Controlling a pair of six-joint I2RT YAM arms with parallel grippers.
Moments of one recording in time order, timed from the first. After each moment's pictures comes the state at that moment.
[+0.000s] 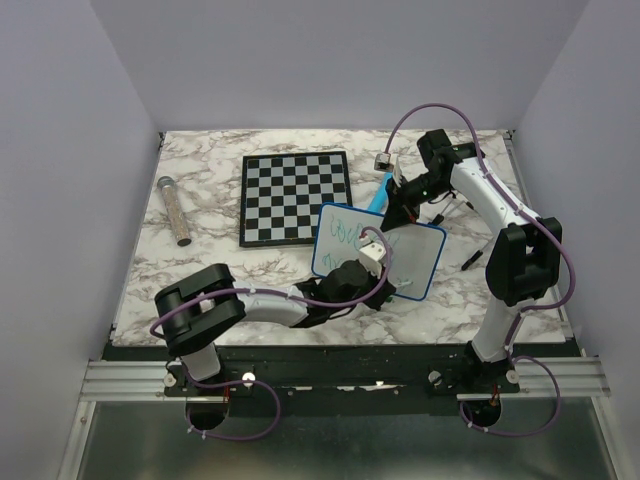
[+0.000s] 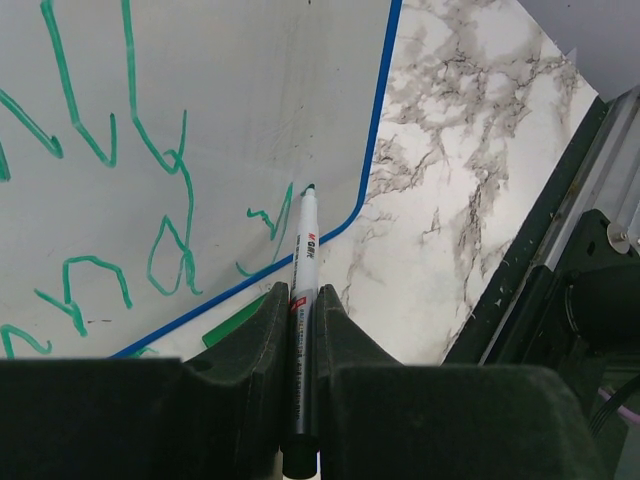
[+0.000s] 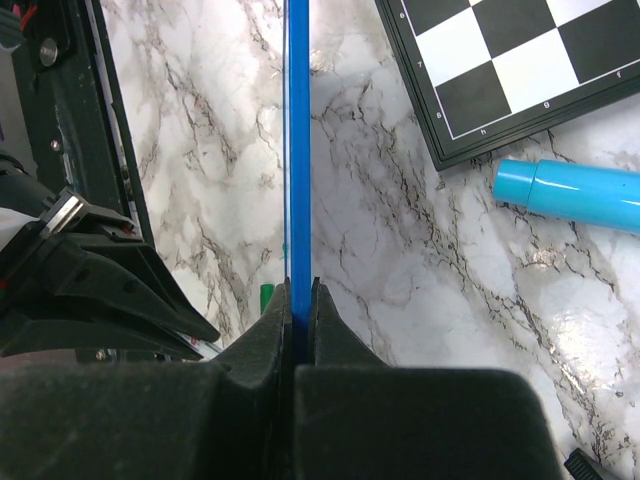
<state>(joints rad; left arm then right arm) -1.15 1.68 0.77 0.57 -0.12 -0.48 0.26 1.86 1.64 -1.15 -0.89 -0.79</state>
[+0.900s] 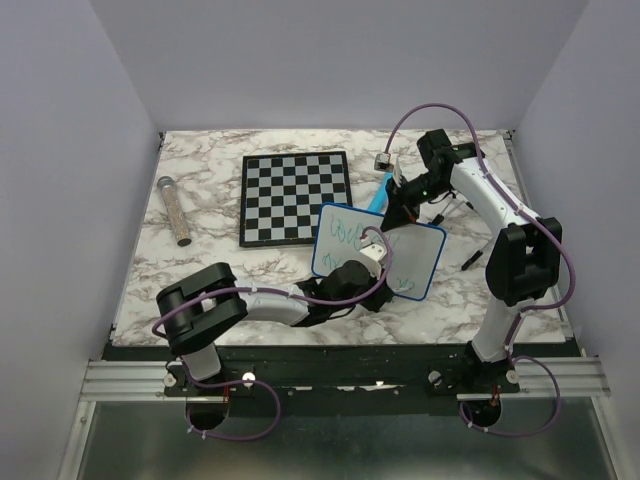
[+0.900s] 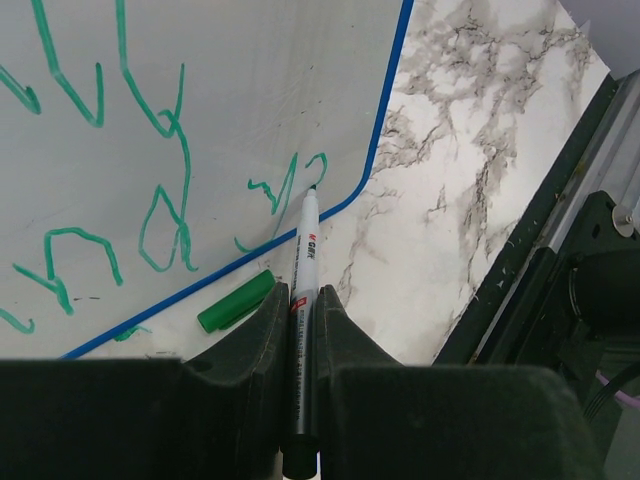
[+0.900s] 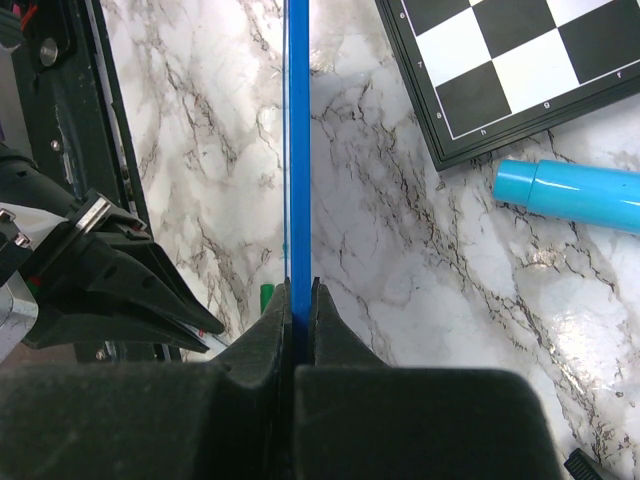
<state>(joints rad) -1.14 1.70 0.78 0.52 -0.08 -0.52 0.26 1.86 1.64 -1.15 -0.89 -0.79</state>
